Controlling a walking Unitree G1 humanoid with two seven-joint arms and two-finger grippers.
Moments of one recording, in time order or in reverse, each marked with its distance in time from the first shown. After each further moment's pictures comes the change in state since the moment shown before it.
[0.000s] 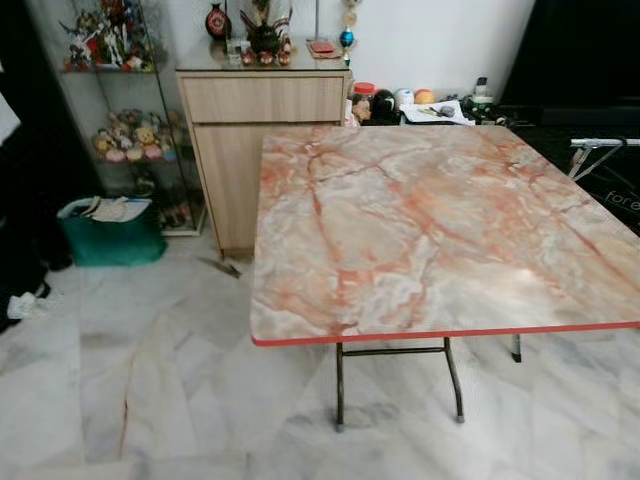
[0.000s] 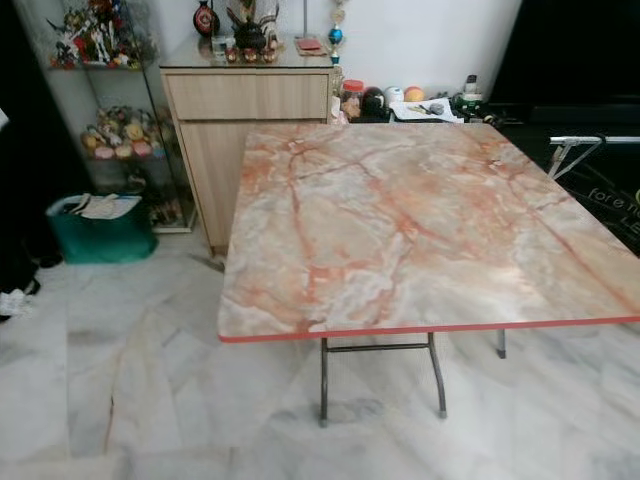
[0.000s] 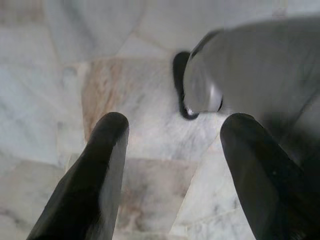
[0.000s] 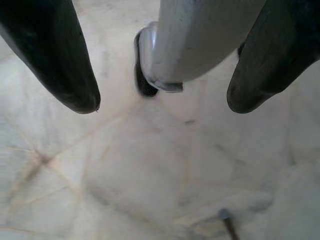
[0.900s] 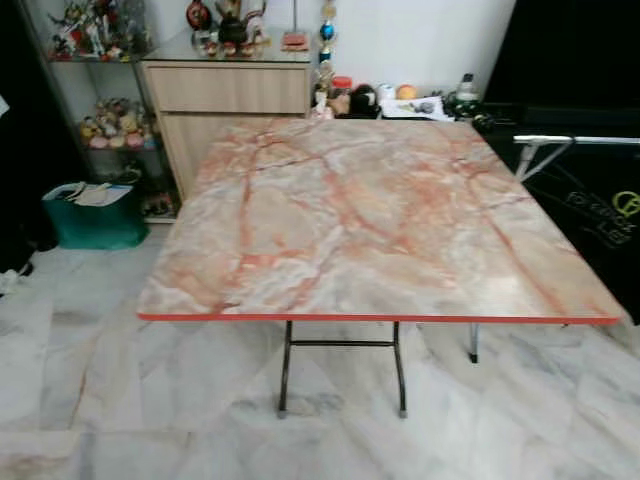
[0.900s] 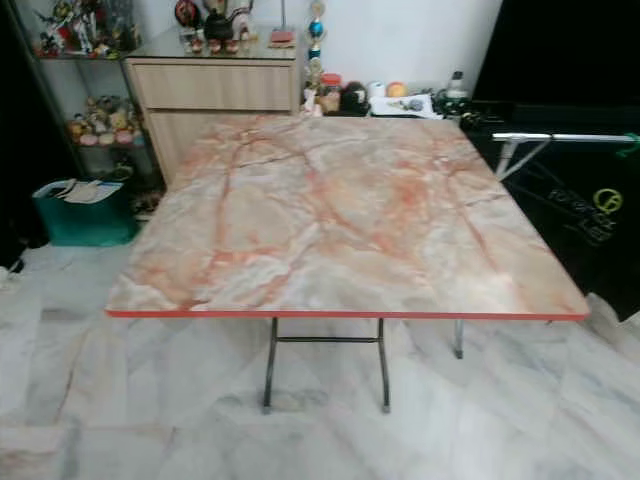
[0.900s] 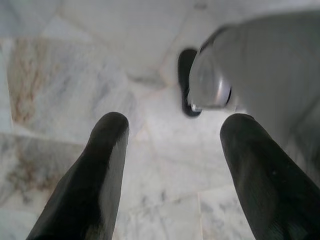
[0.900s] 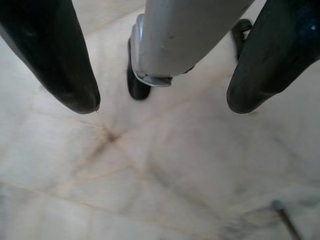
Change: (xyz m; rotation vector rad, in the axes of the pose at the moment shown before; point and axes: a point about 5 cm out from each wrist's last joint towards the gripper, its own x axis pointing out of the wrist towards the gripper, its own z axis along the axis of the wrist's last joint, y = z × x) left arm 0.000 0.000 0.003 0.002 -0.009 0.000; right arm 0.000 0.001 0.002 -0.001 -0.006 0.004
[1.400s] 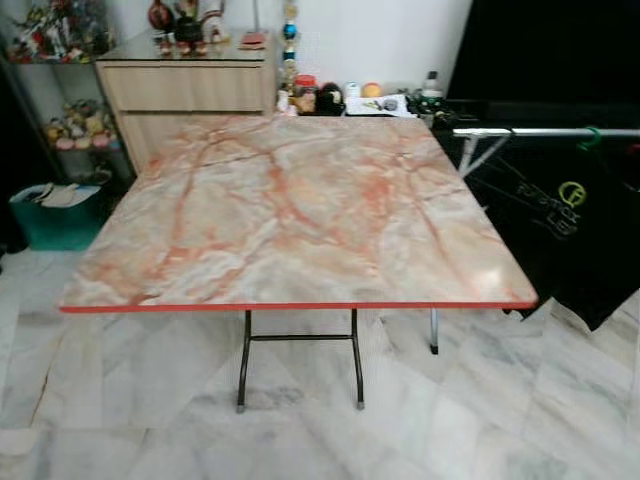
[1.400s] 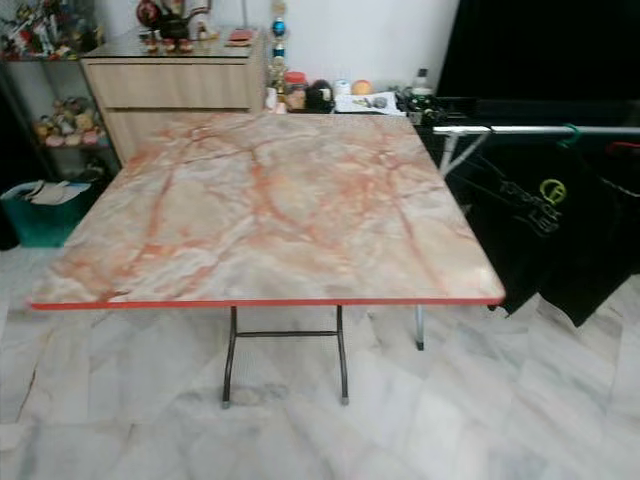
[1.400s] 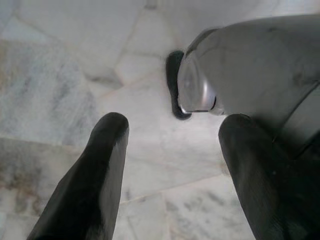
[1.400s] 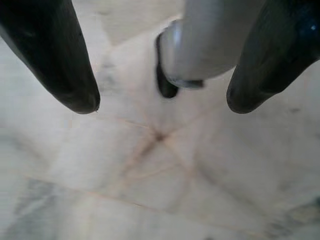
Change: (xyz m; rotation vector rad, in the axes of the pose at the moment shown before) left arm 0.001 -0.009 -0.001 -0.006 0.001 -0.023; right arm -0.003 -0.013 -0.006 -0.002 0.017 -0.035
